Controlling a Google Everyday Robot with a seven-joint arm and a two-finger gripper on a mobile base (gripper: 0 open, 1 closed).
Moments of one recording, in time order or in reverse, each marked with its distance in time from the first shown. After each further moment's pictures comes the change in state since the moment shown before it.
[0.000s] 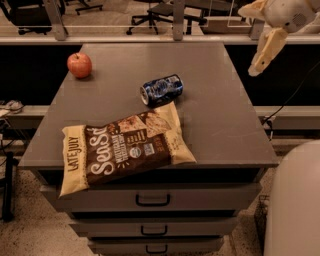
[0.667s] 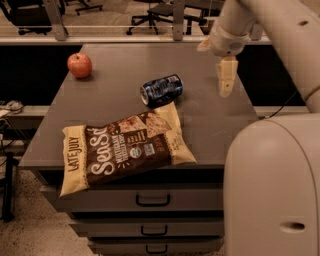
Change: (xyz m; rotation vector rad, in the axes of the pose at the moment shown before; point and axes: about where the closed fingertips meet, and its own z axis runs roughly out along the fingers) arm 0.014 0.004 0.125 -0.225 0.358 -0.191
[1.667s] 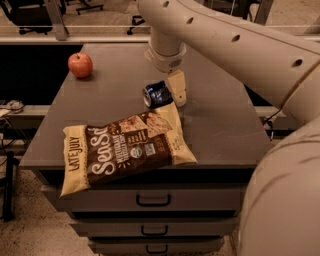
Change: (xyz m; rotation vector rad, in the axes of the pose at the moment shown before) arm -0.132 -0.016 0.042 0.133 0.214 -0.305
